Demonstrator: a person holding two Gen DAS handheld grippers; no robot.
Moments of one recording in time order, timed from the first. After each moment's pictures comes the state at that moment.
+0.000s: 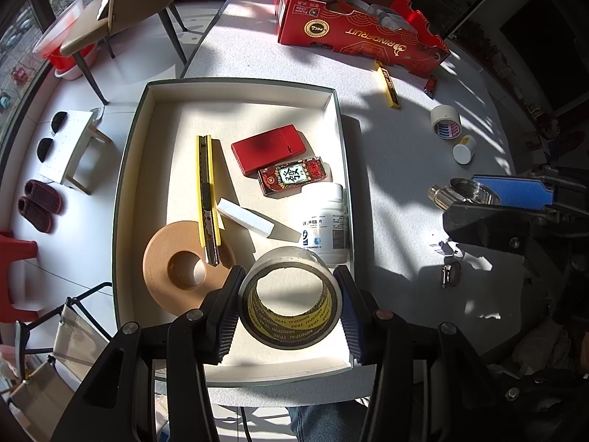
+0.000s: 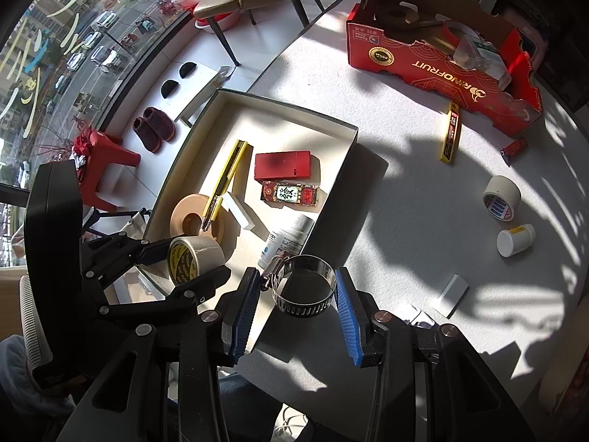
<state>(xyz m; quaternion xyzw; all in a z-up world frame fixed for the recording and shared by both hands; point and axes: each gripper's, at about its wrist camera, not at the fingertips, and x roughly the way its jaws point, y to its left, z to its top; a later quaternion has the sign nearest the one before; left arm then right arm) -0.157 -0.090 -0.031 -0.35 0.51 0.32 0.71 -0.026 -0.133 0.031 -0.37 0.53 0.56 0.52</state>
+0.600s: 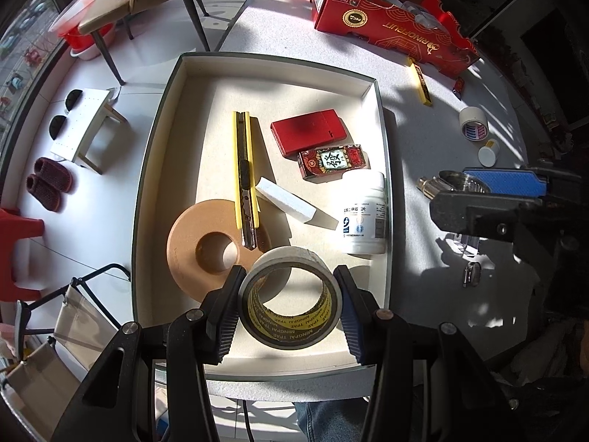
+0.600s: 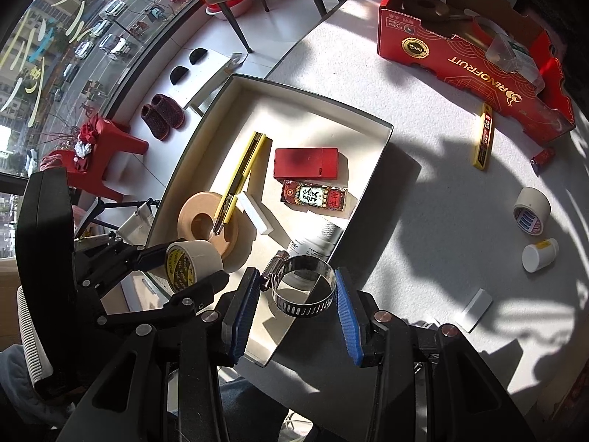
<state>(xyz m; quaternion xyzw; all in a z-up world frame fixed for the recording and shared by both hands) -0.183 -0.078 -0.048 -0.38 0.52 0.34 0.68 -0.051 -0.103 0.004 -0.38 0.54 0.57 0.48</state>
